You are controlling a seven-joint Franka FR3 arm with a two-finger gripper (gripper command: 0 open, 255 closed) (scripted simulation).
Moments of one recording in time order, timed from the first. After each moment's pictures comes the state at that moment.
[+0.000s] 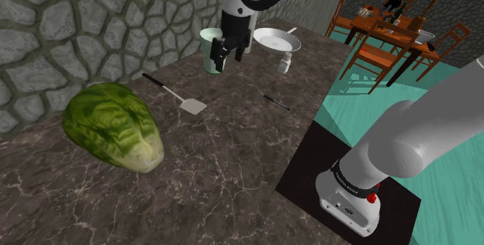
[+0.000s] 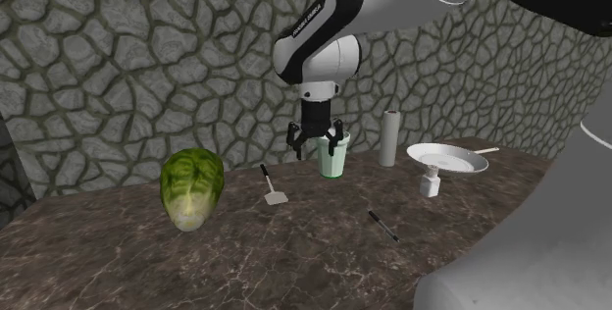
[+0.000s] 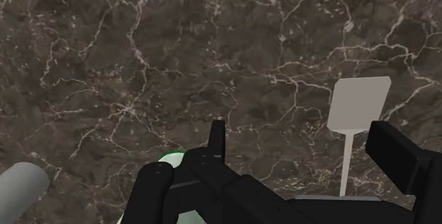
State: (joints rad) arm 0.05 -0.20 0.26 -2.19 0.04 2.02 0.12
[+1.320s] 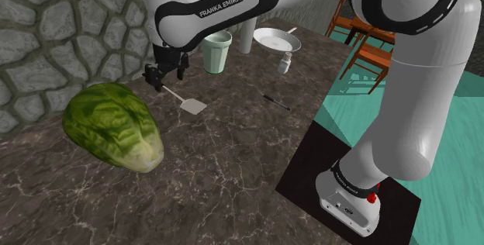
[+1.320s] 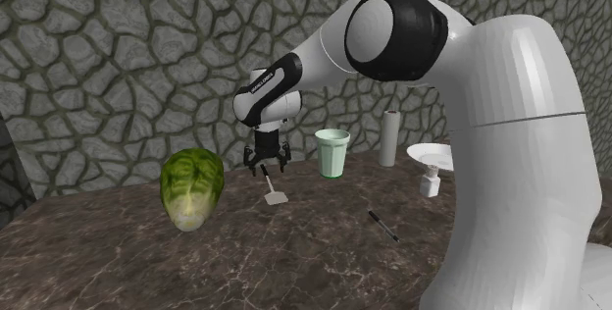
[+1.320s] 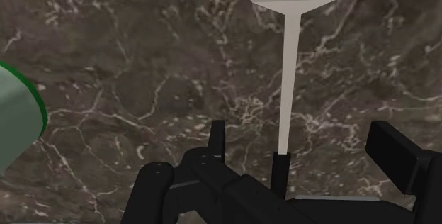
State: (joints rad) arm 0.18 0.42 0.32 -1.73 -0.18 2.18 0.36
